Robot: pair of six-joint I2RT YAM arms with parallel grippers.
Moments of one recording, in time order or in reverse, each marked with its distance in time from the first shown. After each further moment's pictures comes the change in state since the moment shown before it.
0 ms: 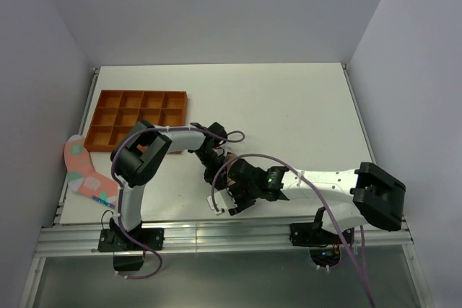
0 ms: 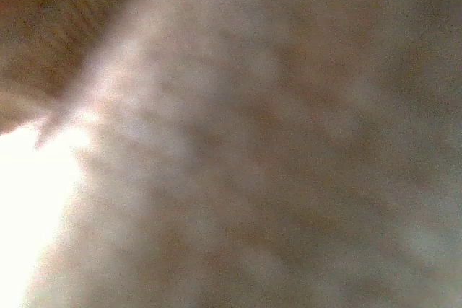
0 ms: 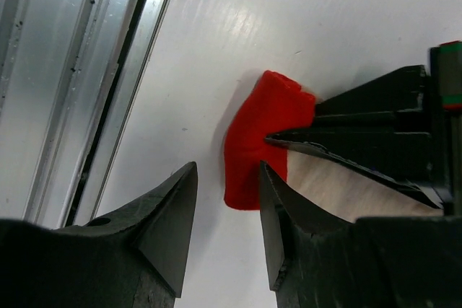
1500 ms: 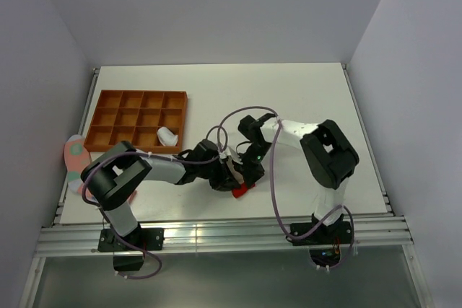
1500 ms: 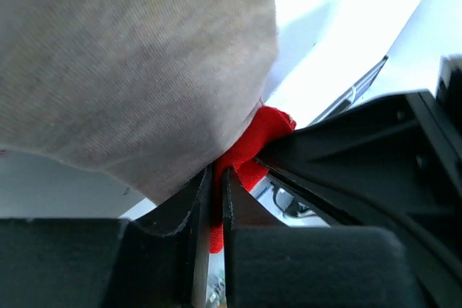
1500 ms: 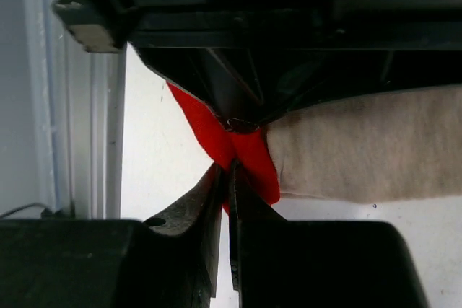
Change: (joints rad) left arm -0.097 -0.298 -0.521 0.962 -0.215 -0.585; right arm -0.477 0.467 0.431 -0.602 -0.437 -0.163
